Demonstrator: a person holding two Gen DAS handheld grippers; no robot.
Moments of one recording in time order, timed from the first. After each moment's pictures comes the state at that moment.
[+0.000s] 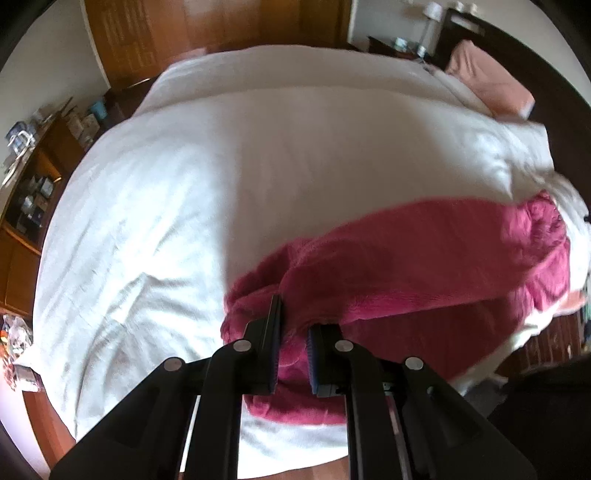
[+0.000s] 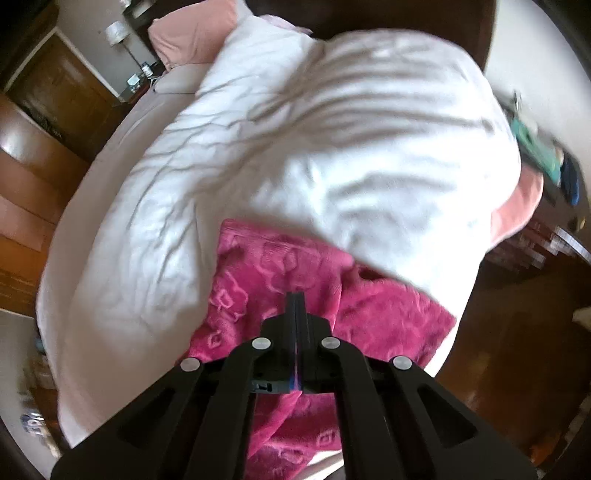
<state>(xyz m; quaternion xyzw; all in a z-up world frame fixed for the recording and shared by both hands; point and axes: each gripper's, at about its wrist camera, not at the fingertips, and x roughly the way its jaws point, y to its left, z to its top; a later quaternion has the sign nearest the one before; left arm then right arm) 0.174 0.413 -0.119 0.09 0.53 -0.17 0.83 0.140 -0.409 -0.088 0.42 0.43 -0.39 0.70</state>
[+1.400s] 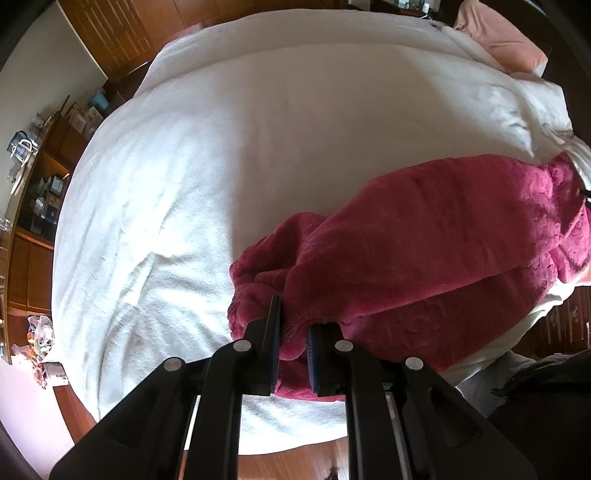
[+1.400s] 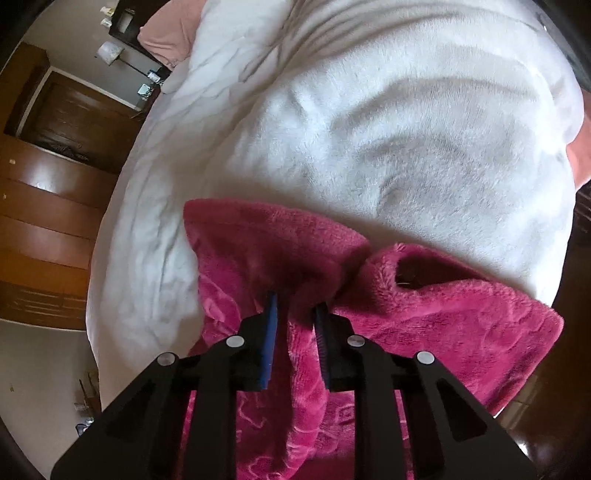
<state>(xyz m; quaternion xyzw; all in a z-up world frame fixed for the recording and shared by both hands) 0.177 0.387 -0.139 0.15 0.58 -0.13 0.79 0.160 -0.446 -0.211 0.52 0.38 -0.32 0.70</state>
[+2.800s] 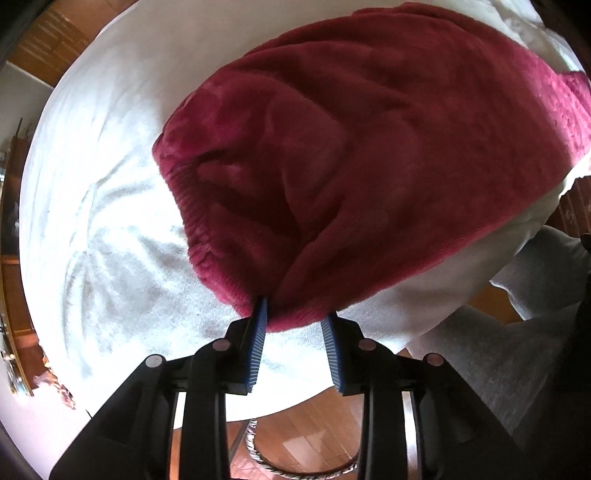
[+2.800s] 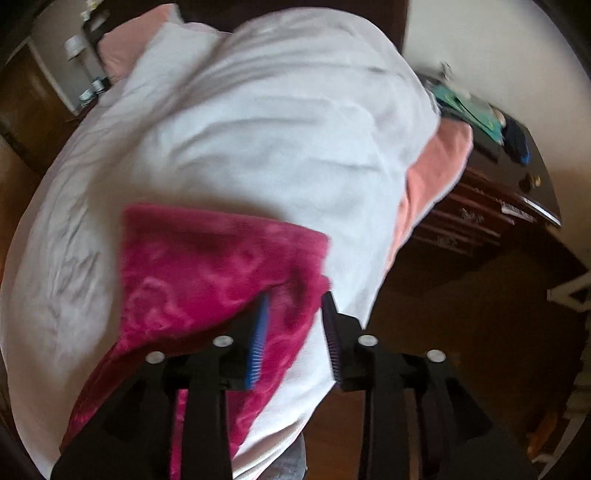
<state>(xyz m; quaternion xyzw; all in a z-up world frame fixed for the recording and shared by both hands) 0.091 0.412 -0.257 0.24 0.64 -0.18 0.70 0.034 -0.396 -0.175 0.36 0.42 -0.48 0.68</state>
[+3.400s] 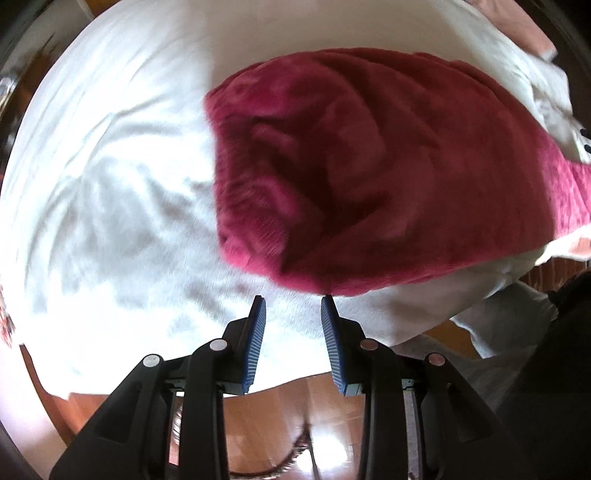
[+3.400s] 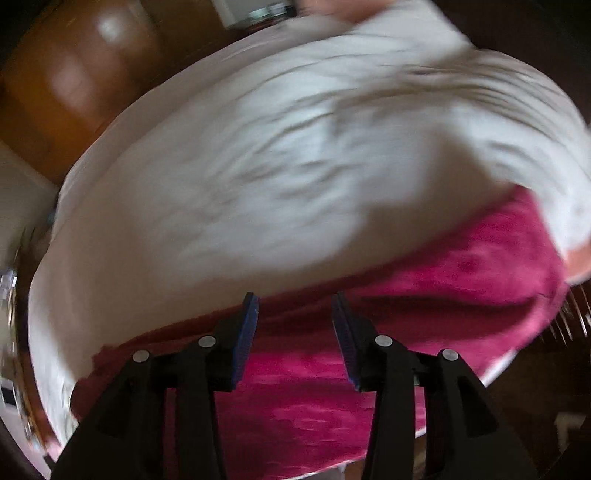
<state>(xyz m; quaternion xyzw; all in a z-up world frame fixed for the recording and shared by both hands) 0.090 0.475 -0.233 0.09 0.67 -0.14 0.73 0.254 -0.236 -0.155 0.27 0.50 -0.21 0.79</state>
